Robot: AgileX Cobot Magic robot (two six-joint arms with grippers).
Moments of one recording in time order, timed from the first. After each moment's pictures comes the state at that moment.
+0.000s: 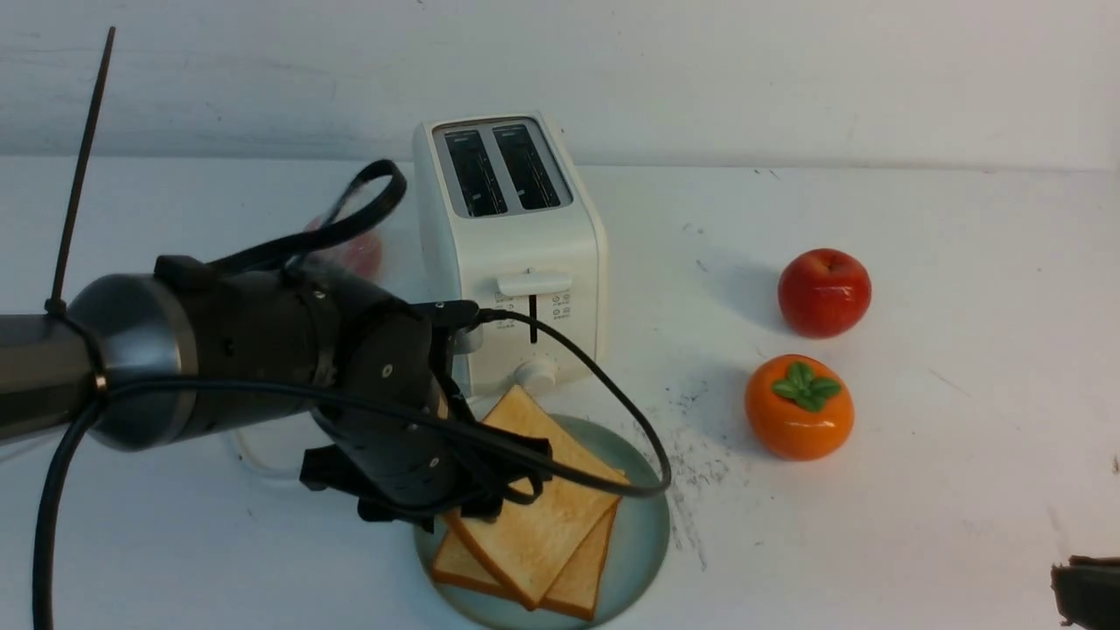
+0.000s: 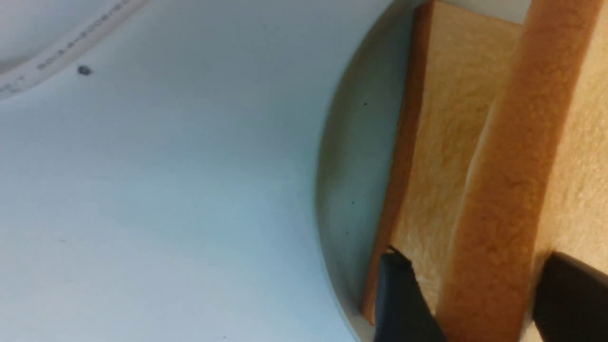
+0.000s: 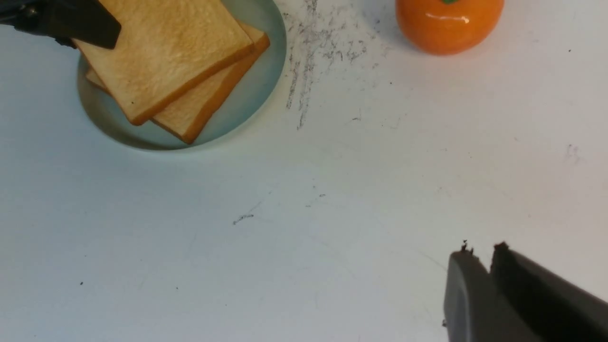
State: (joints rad) right arm 0.51 0.67 -0.63 -0.01 0.77 0.20; left arm -0.57 1.70 -1.08 0.05 0.62 -0.66
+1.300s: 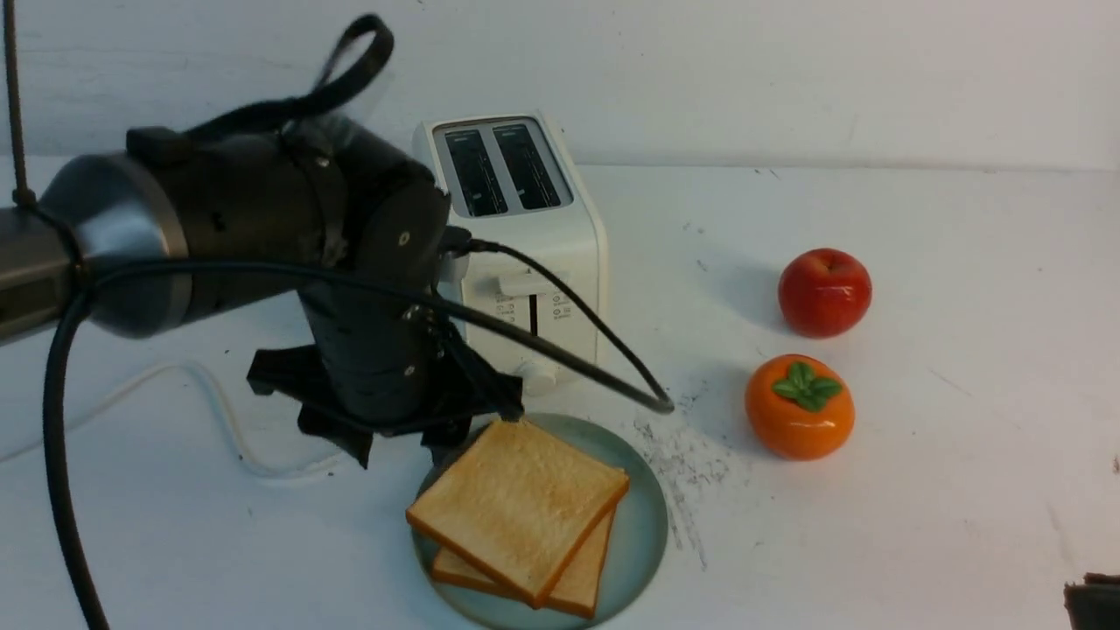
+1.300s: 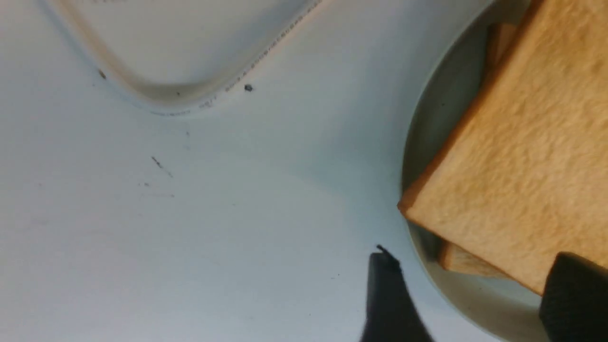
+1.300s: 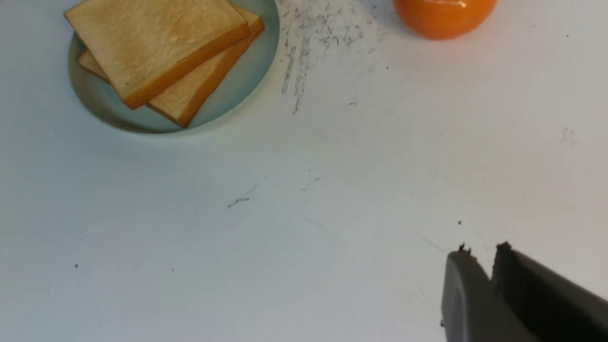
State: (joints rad) right arm 0.51 0.64 -0.63 -0.01 0.84 0.20; left arm -0.57 1.70 -1.37 0.18 1.06 -0.60
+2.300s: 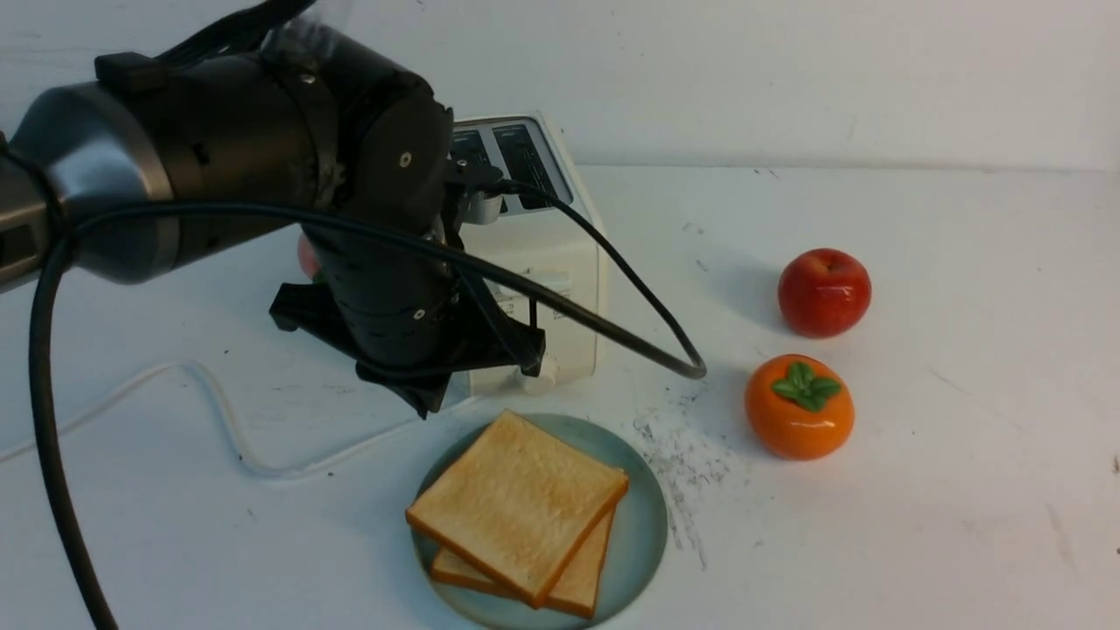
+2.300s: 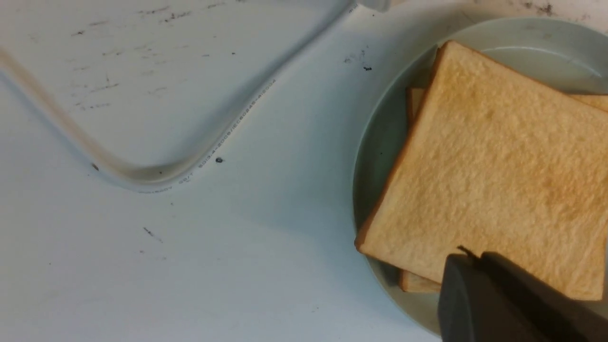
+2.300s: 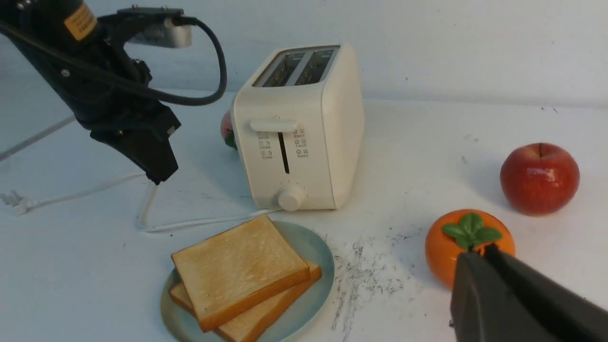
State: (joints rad) right arm 0.51 0.25 -0.33 -0.06 0.27 0.20; left arm -0.57 1.70 -1.45 0.15 1.06 -0.48
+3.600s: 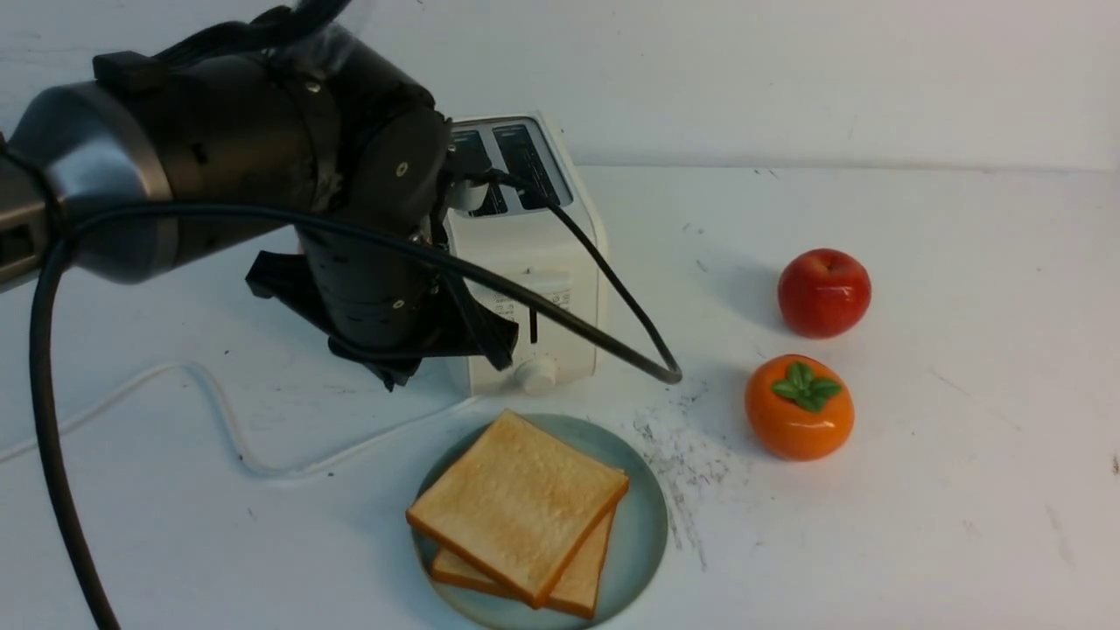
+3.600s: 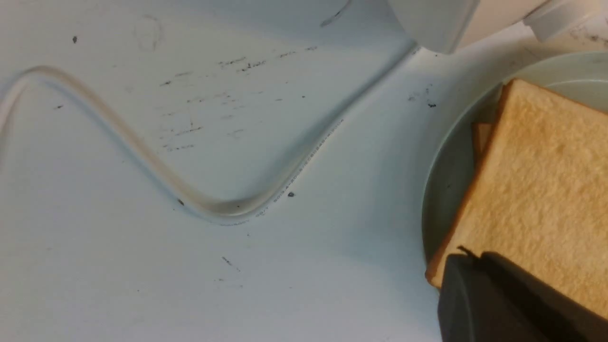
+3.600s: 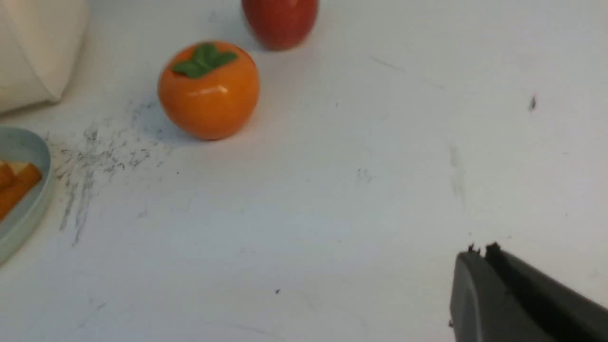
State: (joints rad) right arm 0.03 -0.01 0.01 -0.07 0.39 0.20; left arm -0.57 1.70 -1.45 0.28 1.06 -0.48
